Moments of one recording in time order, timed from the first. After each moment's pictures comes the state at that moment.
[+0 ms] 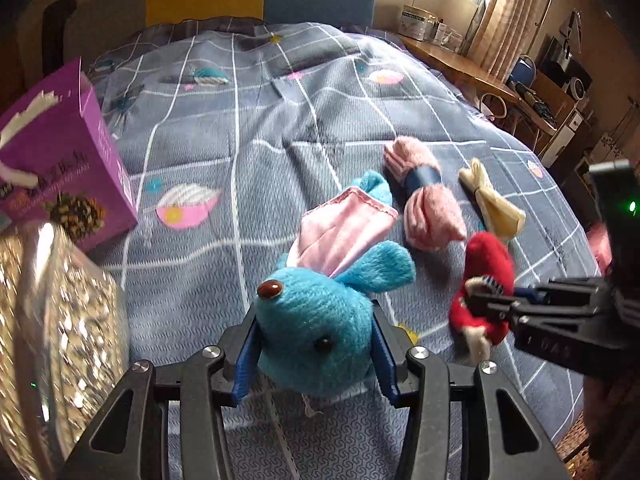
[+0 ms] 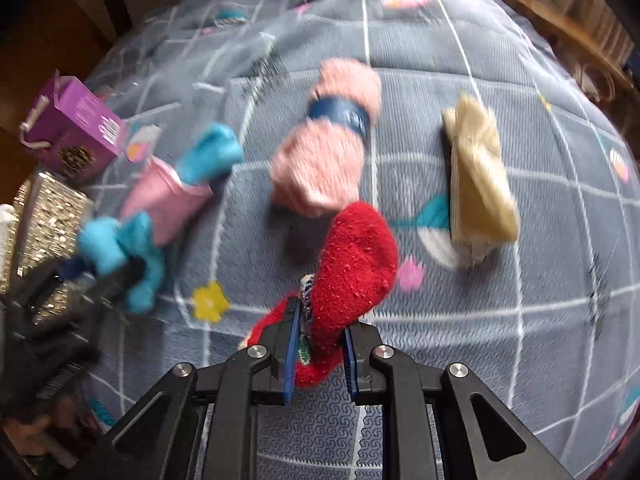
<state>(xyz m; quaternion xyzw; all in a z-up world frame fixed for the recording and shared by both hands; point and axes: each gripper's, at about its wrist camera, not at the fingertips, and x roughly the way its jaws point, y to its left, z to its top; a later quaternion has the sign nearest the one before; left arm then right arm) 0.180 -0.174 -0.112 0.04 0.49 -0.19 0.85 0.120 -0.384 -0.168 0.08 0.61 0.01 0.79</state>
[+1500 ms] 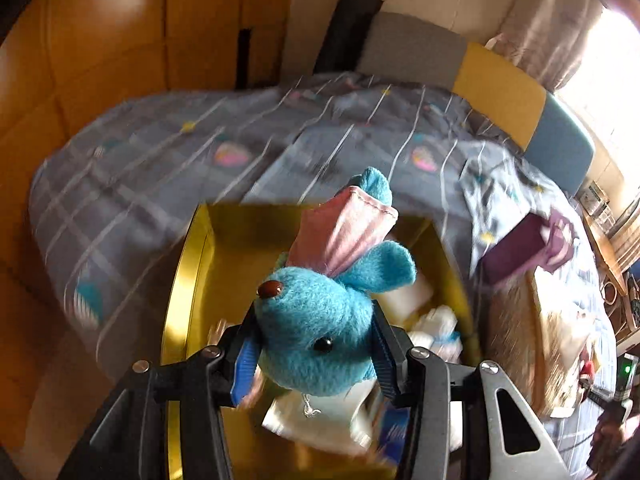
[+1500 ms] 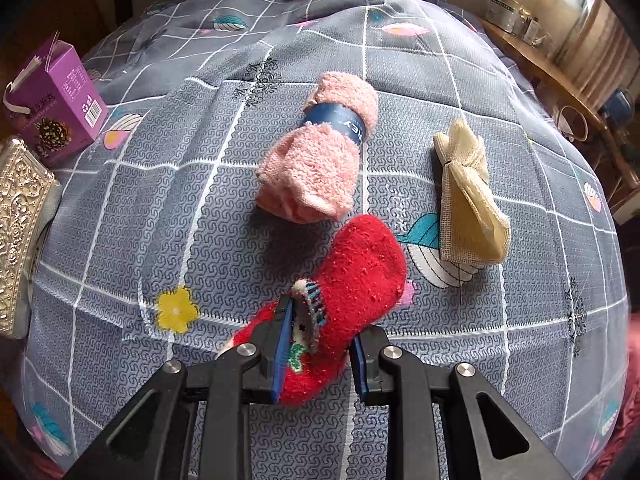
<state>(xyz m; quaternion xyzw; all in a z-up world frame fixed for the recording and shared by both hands) 0.075 0.277 -0.064 -0.16 0.44 0.11 0.88 0.112 -0.350 -0.176 -0.02 0.57 -0.03 0.82</state>
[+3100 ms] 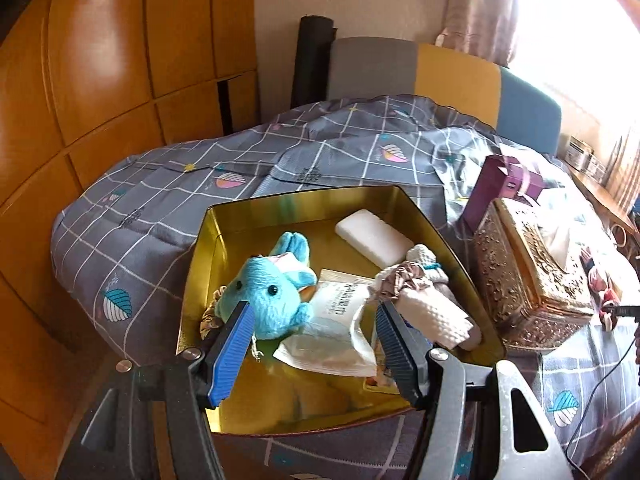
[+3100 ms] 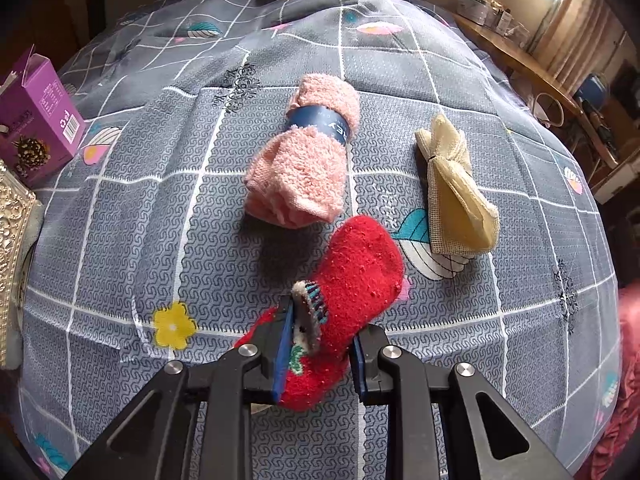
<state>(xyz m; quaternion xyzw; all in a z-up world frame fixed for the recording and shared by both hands) 0.000 0.219 -0.059 -0.05 0.37 0.10 0.92 0.115 -0.345 -0.177 0.00 0.57 -0.09 0.82</state>
